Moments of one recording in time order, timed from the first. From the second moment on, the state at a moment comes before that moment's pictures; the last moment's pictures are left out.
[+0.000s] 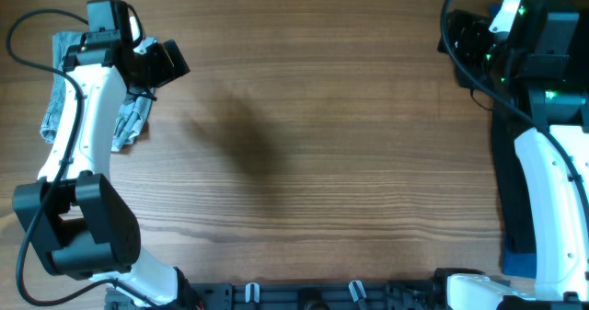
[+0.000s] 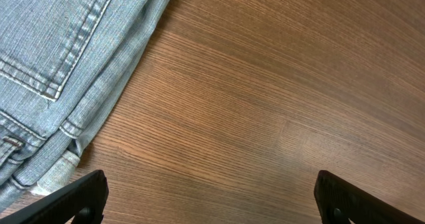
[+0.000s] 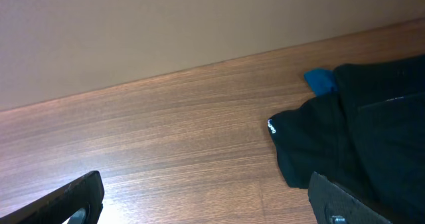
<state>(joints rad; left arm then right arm) 0.12 1.79 1.48 -0.82 0.12 -0.34 -0.04 1.39 1.38 -0.57 0.00 0.17</state>
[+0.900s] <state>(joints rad) 0.12 1.79 1.48 -0.82 0.12 -0.34 -0.04 1.39 1.38 -0.57 0.00 0.17</state>
